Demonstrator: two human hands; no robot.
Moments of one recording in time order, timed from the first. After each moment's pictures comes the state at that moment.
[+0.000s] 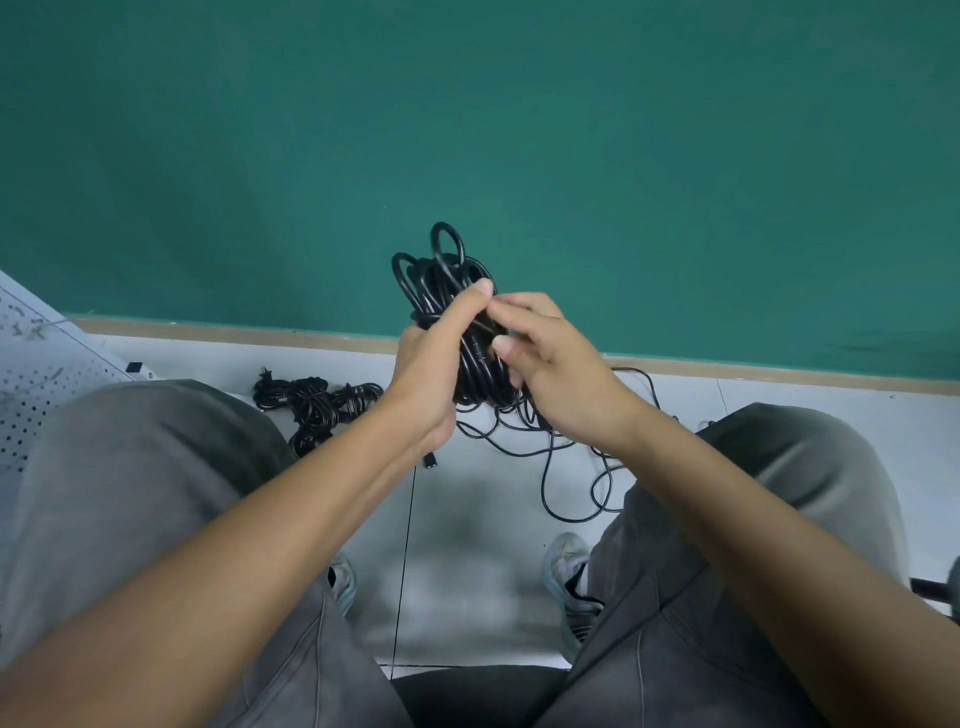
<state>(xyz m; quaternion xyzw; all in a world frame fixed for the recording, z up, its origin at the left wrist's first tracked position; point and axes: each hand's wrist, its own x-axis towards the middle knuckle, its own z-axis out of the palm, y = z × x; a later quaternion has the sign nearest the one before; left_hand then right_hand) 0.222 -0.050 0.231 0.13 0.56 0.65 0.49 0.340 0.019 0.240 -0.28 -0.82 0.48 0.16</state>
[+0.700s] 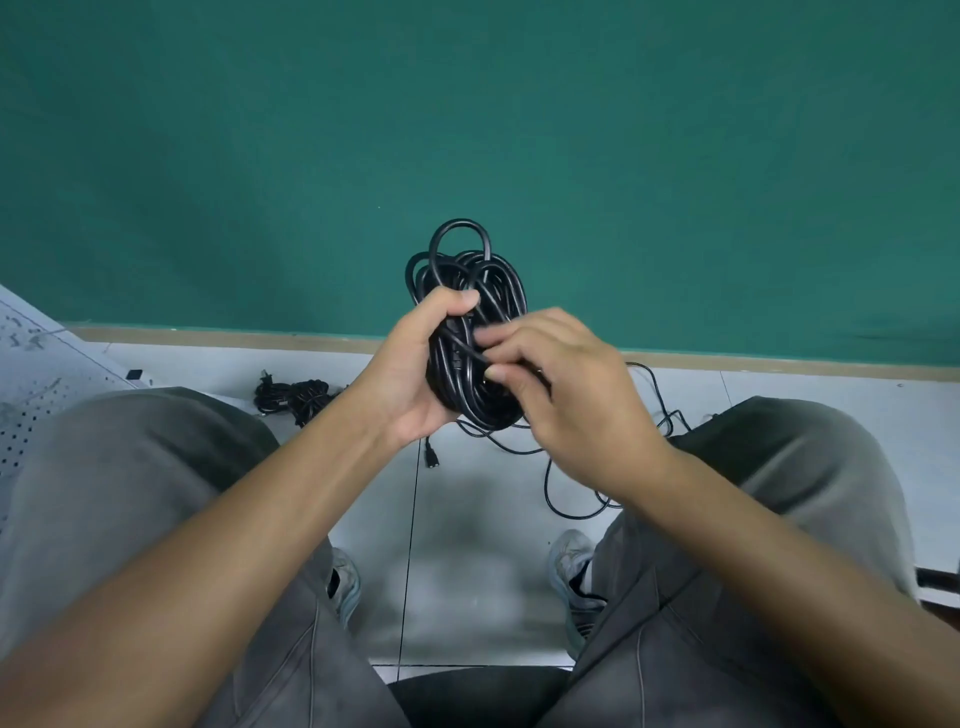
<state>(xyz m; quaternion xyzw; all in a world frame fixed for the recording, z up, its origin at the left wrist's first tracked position) 0.209 -0.055 0.242 0.13 0.45 0.59 0.66 0.362 0.002 0.245 -0.19 -0.90 0.24 0.30</state>
